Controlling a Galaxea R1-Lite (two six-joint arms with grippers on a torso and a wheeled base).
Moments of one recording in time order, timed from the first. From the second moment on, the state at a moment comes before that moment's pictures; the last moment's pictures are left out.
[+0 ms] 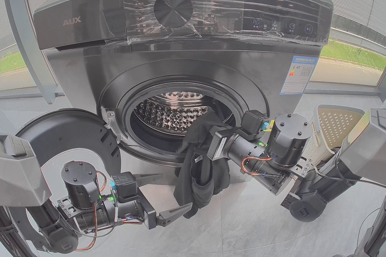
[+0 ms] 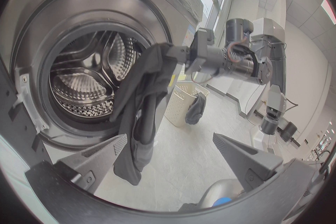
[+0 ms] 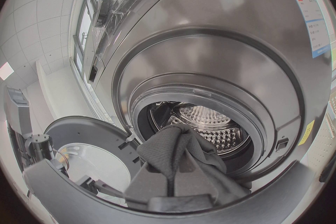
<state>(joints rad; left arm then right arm) -0.59 1.92 -0.17 -1.52 -0.34 0.01 0.79 2.05 -0.77 -1.33 -0.16 0.29</state>
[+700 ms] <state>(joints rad) -0.59 2.17 -0.29 -1.52 -0.29 0.01 0.82 2.02 -0.78 -1.33 -0.17 0.29</state>
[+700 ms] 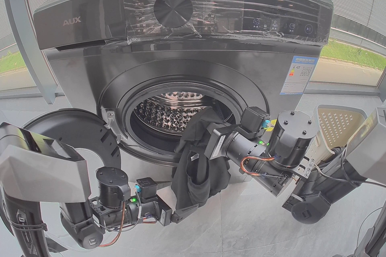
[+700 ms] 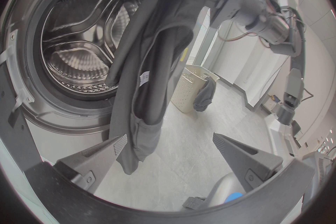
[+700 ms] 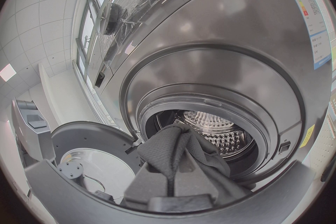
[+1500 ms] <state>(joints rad) -0.54 2.37 -0.40 -1.52 -0.27 0.01 0.82 2.01 -0.77 -1.33 -0.17 0.29</state>
